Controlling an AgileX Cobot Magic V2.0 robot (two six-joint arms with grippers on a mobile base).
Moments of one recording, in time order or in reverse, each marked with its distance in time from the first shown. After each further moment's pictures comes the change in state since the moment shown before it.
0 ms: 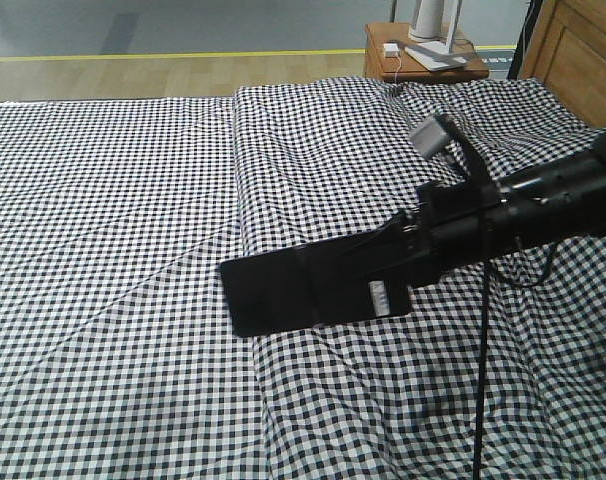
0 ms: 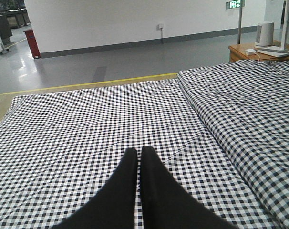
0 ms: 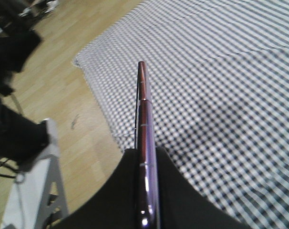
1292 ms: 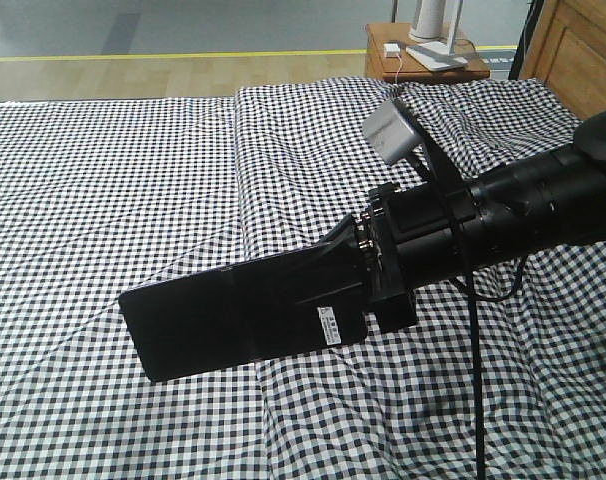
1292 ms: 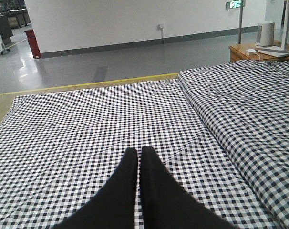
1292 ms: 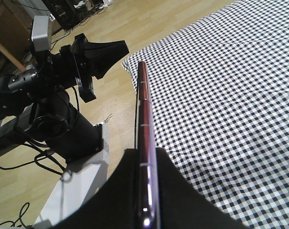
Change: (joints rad) left arm 0.000 0.000 0.000 0.000 0.000 0.000; right arm 0.161 -0.100 0.000 0.065 0.018 0.000
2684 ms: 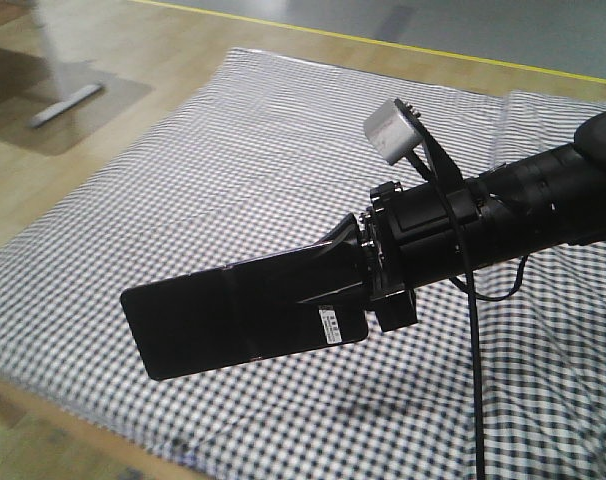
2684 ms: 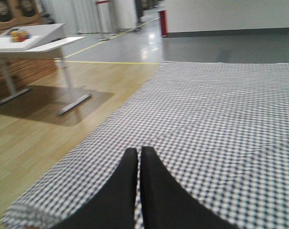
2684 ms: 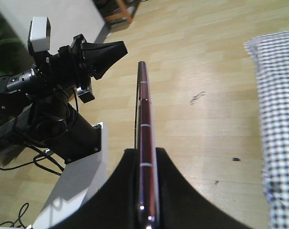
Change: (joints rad) left arm 0.000 0.000 0.000 0.000 0.000 0.000; right arm 0.000 0.000 0.000 0.001 -0.001 0.000
